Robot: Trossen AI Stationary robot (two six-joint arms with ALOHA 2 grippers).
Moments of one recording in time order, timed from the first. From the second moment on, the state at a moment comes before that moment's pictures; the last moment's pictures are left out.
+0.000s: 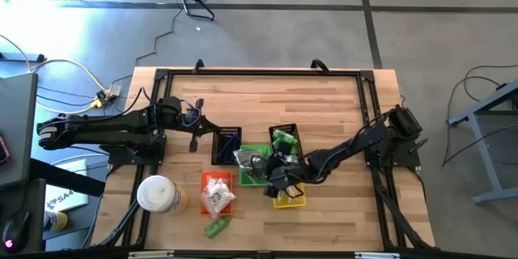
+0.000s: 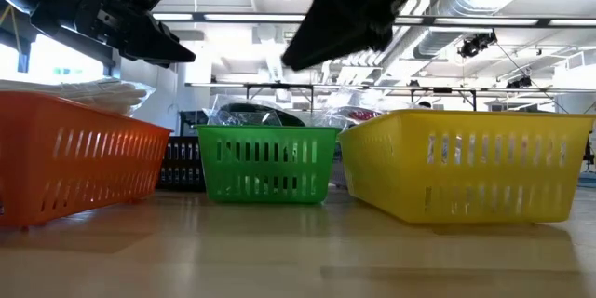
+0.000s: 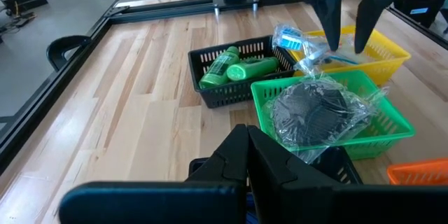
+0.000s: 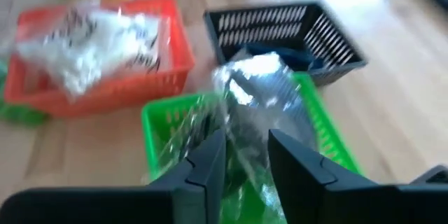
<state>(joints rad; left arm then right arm) 0.26 0.70 0.36 0.05 0.25 0.20 0.38 1.81 1.21 -0.14 0.52 0.39</state>
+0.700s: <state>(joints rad) 0.26 0.70 0.36 0.05 0.25 0.20 0.26 1.83 1.21 -0.20 0.45 0.29</state>
